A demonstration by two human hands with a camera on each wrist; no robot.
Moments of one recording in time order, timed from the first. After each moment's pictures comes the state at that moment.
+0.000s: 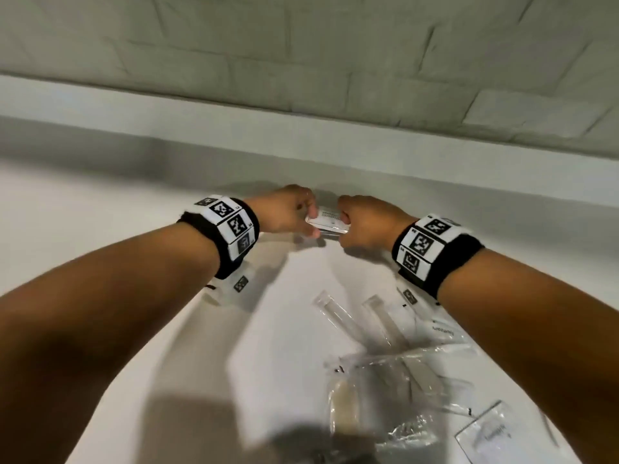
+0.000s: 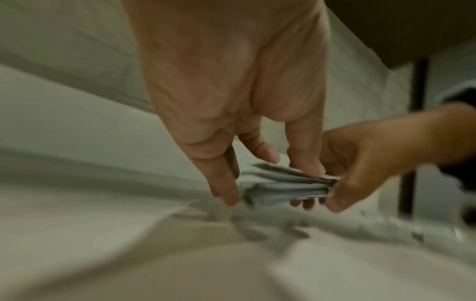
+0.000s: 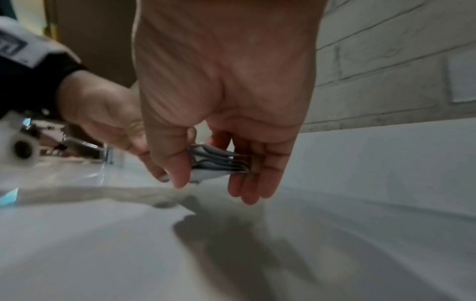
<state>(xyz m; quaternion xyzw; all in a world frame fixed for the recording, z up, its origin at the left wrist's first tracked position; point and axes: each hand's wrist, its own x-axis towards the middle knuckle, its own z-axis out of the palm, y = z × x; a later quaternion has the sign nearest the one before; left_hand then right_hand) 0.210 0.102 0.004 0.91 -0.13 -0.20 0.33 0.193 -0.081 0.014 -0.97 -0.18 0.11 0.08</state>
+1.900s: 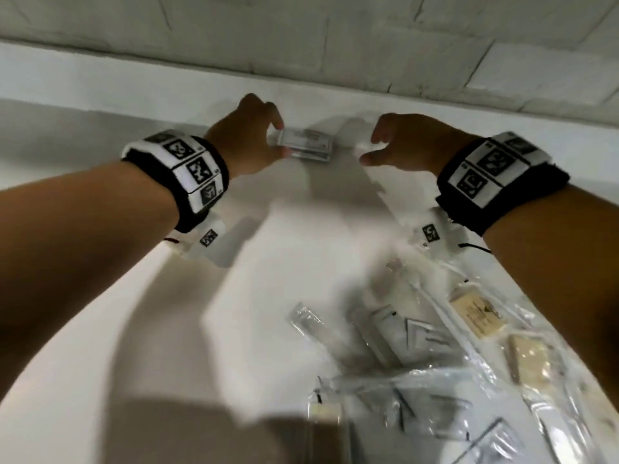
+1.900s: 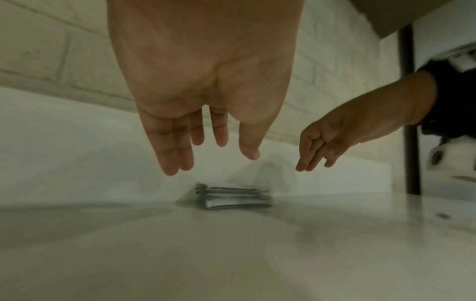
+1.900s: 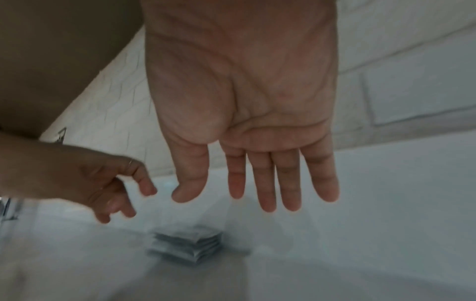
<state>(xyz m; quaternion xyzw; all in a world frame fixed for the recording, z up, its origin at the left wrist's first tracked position) 0.297 0.104 0.006 0.97 -0.11 -0.01 0.20 0.285 -0.144 0.048 -0.99 -0.06 0.13 0.08</state>
